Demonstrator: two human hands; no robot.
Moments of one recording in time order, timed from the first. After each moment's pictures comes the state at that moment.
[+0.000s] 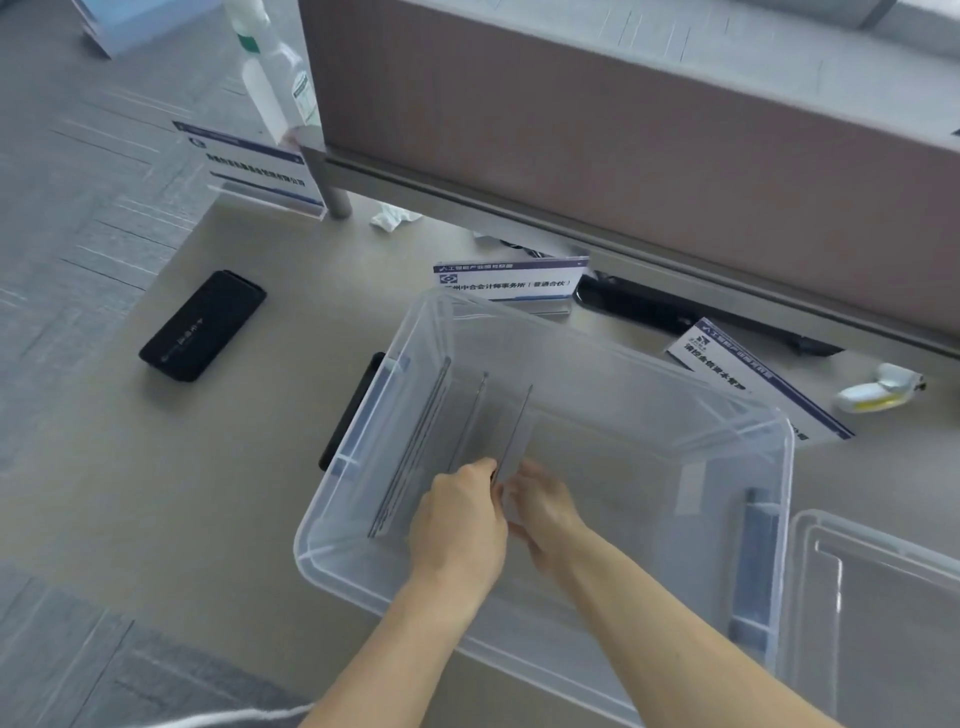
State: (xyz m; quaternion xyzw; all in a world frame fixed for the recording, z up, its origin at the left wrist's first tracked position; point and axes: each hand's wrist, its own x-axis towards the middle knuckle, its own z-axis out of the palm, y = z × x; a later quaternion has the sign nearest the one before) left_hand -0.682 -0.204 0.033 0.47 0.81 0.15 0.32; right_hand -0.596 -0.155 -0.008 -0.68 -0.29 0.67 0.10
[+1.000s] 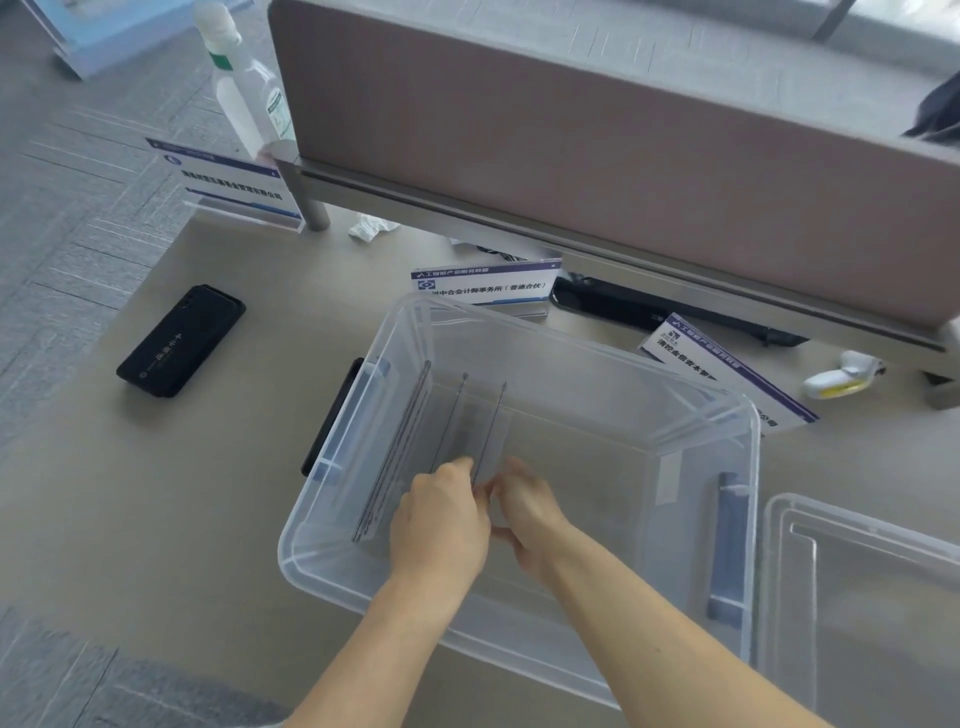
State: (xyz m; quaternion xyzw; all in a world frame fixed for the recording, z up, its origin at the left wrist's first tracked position) left_hand -0.684 -0.207 0.038 0.49 0.81 0.13 0.31; right_hand -0.596 -0.158 0.011 -0.67 -0.25 0.69 0.10
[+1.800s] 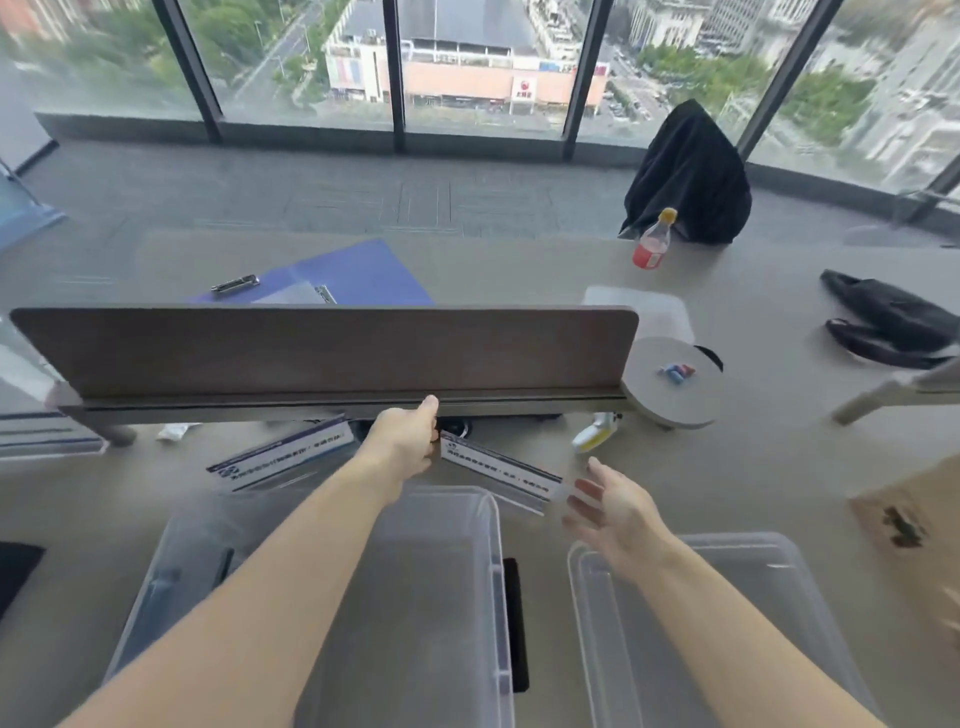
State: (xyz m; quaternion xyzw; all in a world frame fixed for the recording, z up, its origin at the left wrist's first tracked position) left_hand -0.533 -0.005 0.178 0.32 0.67 0.25 0.62; right_hand -0.307 -0.084 0.141 -0.68 -0.08 0.58 0.44
